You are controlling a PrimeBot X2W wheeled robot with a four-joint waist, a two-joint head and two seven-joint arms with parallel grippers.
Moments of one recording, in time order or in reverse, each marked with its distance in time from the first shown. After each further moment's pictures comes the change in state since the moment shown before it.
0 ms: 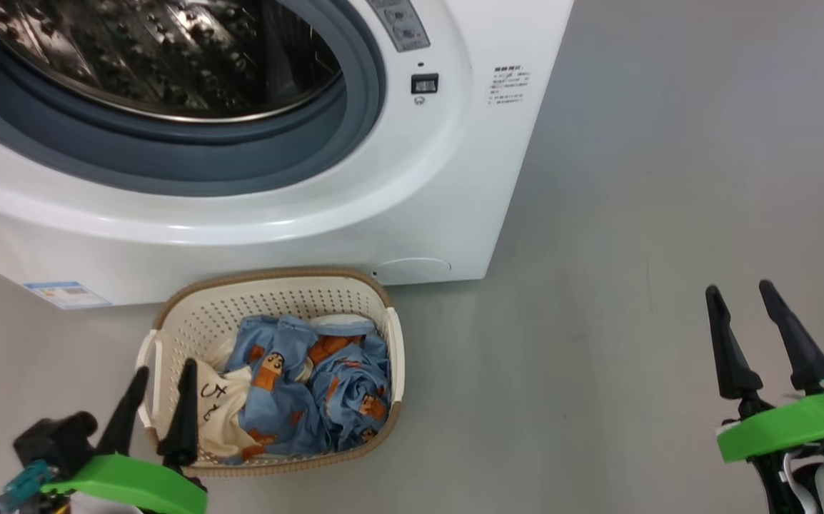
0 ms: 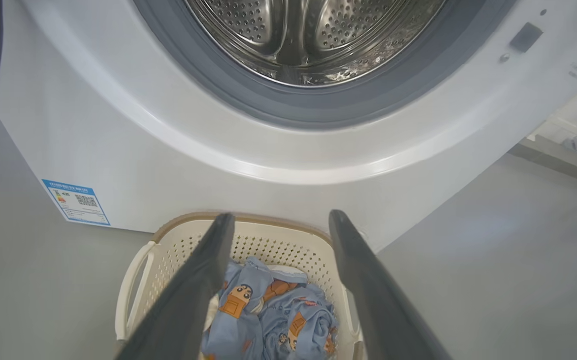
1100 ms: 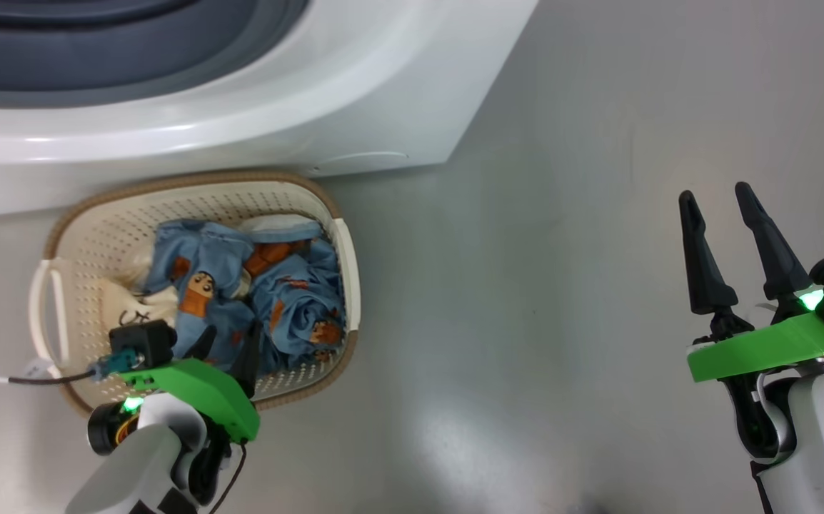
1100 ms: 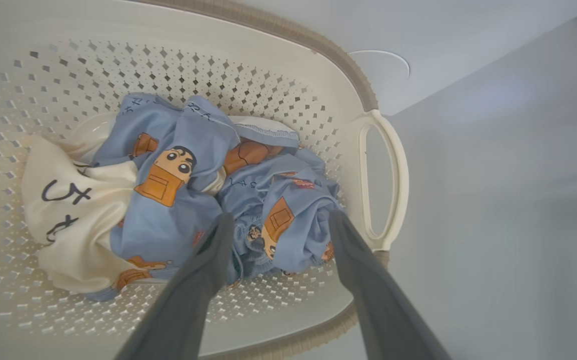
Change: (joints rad) left arm -0.468 -0.043 -0.482 0.601 -0.318 0.000 0.001; right arm -0.192 0.035 0.047 -0.014 0.000 0.000 0.000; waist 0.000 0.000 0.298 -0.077
